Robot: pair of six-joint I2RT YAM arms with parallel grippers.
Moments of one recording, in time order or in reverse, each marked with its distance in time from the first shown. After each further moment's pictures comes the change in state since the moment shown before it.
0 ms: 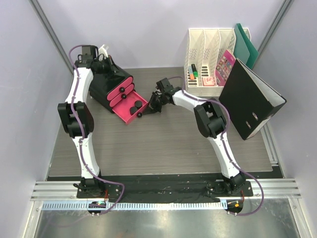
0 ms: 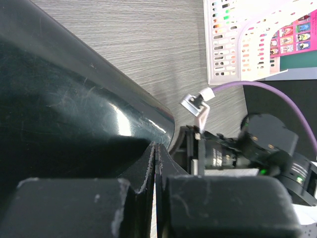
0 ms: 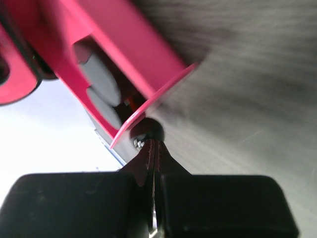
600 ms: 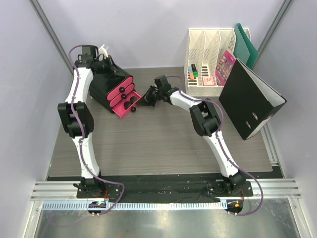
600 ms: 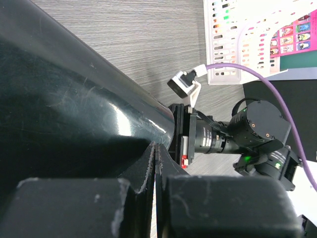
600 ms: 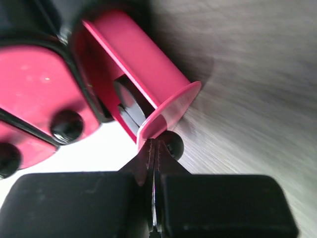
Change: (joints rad) left arm 0.000 0.001 0.001 -0.001 0.000 0.000; right arm -0.001 0.142 0.152 0.205 -0.002 0.232
